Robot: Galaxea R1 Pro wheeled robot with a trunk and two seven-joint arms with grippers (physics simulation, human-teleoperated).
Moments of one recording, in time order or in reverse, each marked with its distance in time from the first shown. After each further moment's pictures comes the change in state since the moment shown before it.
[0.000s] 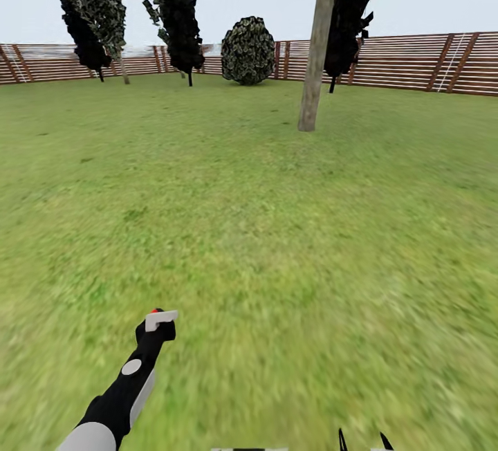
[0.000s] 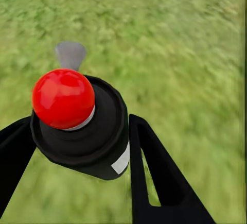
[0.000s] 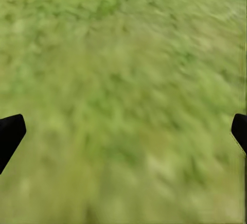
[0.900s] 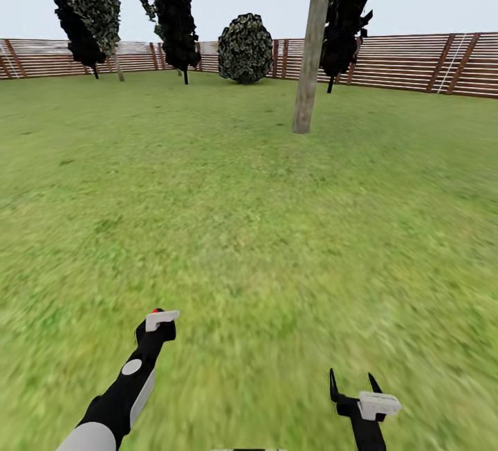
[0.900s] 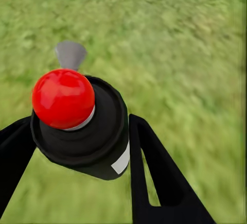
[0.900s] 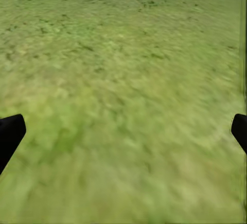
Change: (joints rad) left arm 0.000 0.000 -0.001 0.000 -0.001 0.000 -0.001; right arm 0.019 0.021 -0.010 -0.375 -0.009 0.073 -0.002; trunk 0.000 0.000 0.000
